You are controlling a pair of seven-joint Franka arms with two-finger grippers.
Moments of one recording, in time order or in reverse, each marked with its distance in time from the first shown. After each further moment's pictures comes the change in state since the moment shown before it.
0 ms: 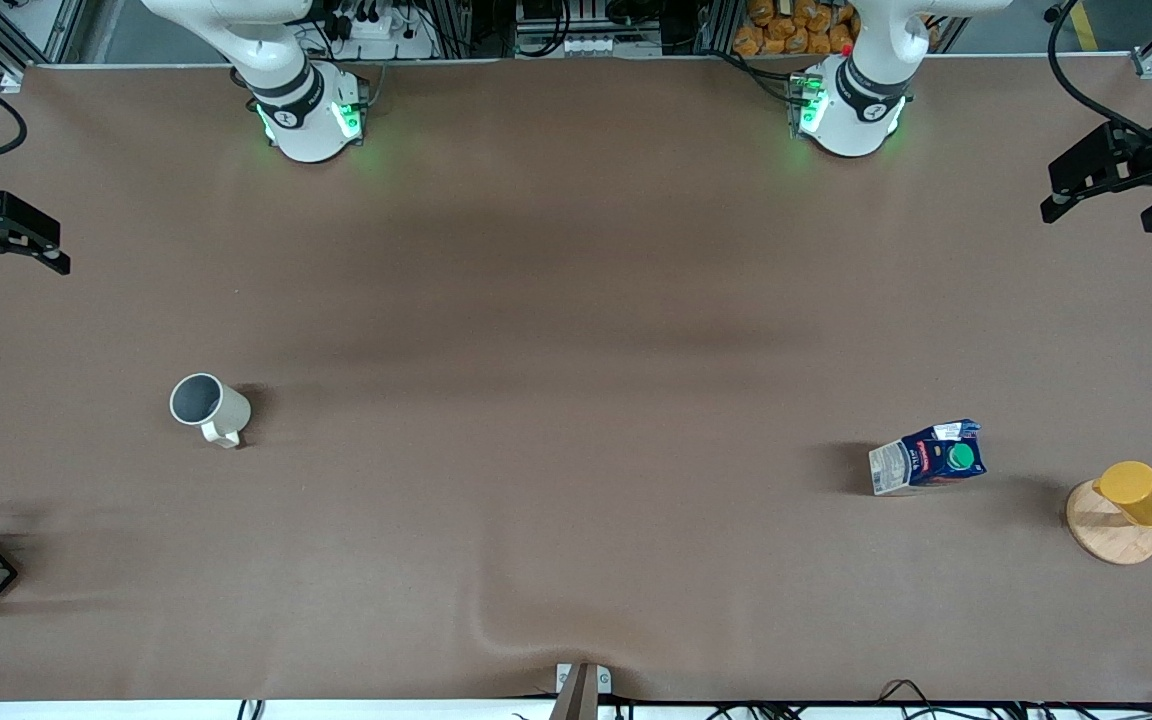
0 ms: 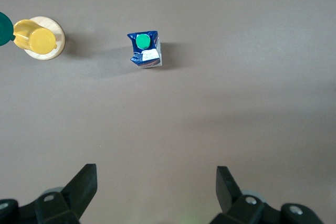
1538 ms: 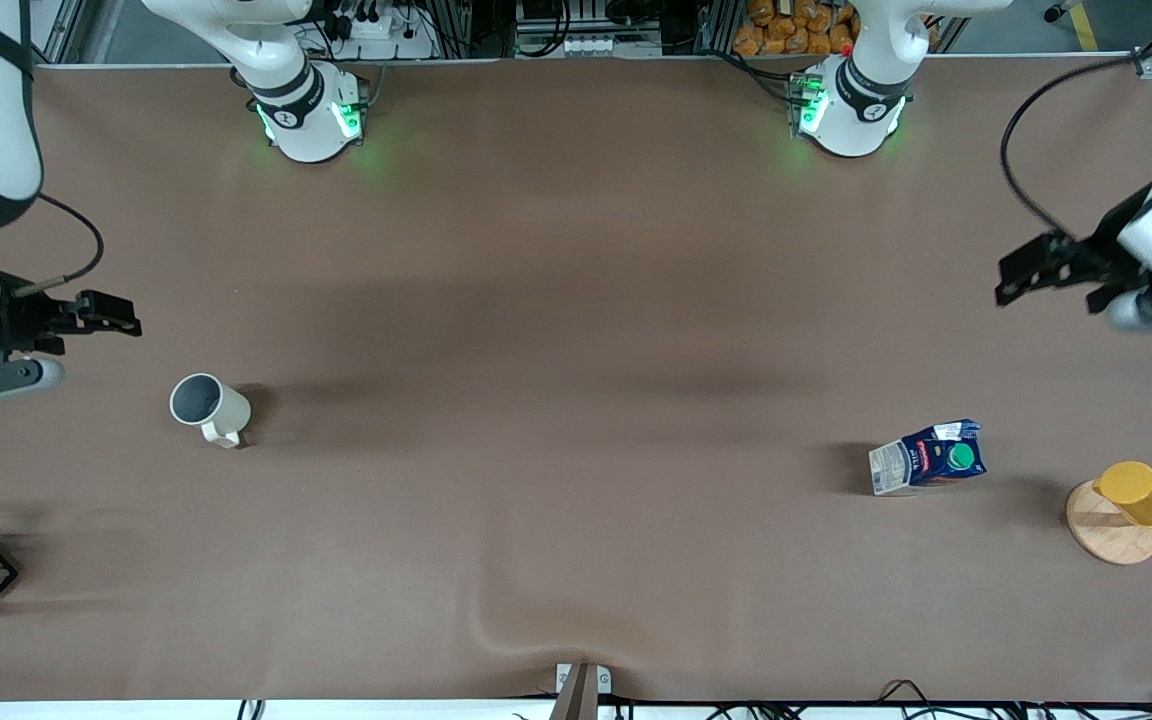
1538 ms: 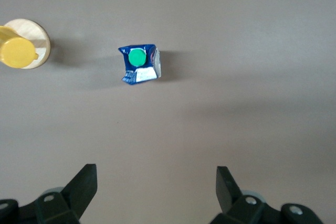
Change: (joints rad) left arm -0.007 0.171 -0.004 -0.021 0.000 0.147 -0.037; right arm -0.007 0.227 -0.001 -0.007 0.000 0.047 0.000
